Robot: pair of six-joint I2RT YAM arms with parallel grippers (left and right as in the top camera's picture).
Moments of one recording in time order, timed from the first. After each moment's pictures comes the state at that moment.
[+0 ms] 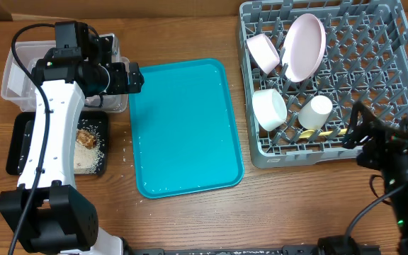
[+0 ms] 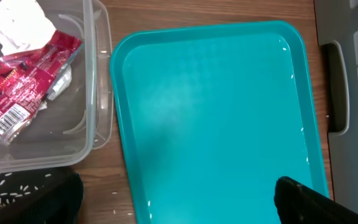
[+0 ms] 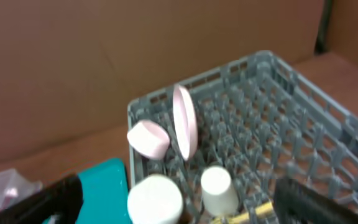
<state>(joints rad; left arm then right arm) 0.08 1.72 1.58 -0.96 0.28 -0.02 0.10 0.70 1.25 -0.89 0.15 0.36</state>
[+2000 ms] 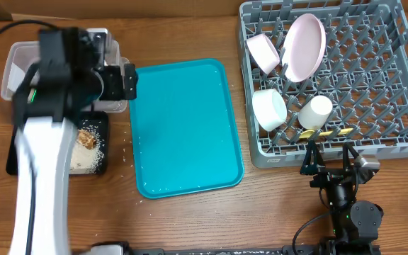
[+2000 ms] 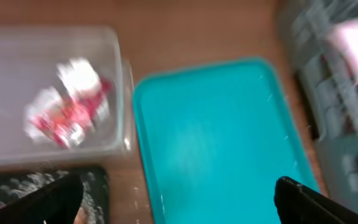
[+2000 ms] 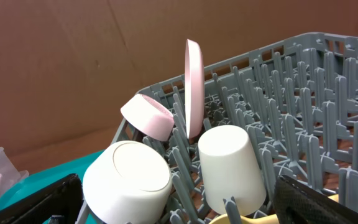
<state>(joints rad) 0.02 1.35 1.55 -0.96 0.15 0.01 -0.02 0.01 0.02 -0.03 -0.07 0.33</state>
